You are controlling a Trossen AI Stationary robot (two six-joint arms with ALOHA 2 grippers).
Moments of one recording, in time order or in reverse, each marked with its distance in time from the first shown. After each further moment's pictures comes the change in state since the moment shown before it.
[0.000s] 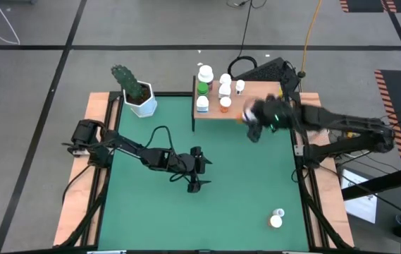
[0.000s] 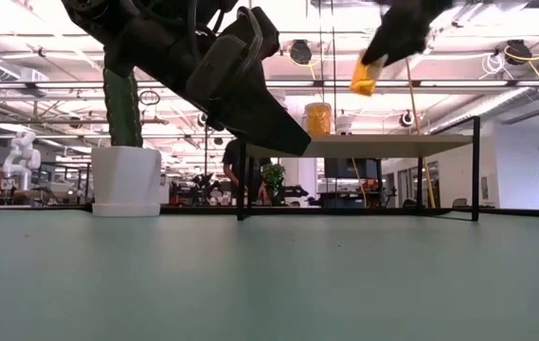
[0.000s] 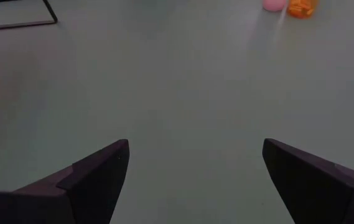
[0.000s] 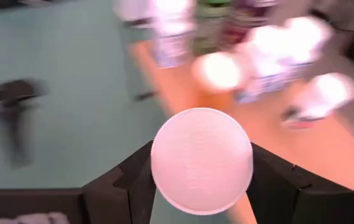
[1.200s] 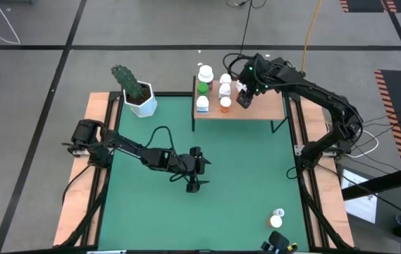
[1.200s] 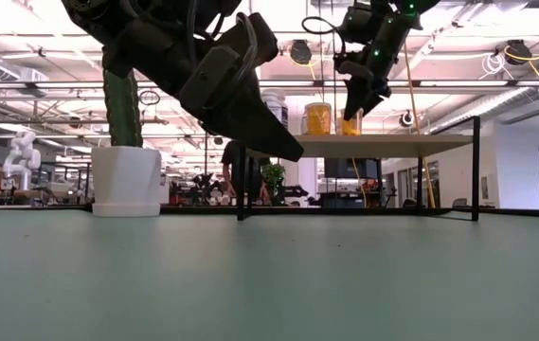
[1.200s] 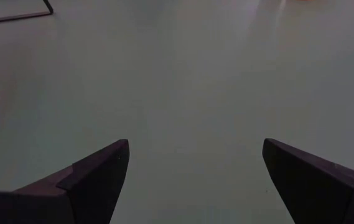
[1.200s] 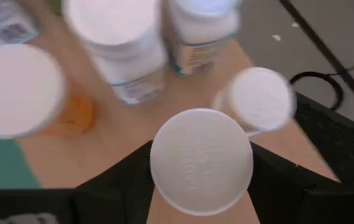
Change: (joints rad) left arm 0.001 0.000 0.000 -0.038 -0.001 0.026; right arm -0.495 0.453 0.342 -0.169 -0.305 -0.273
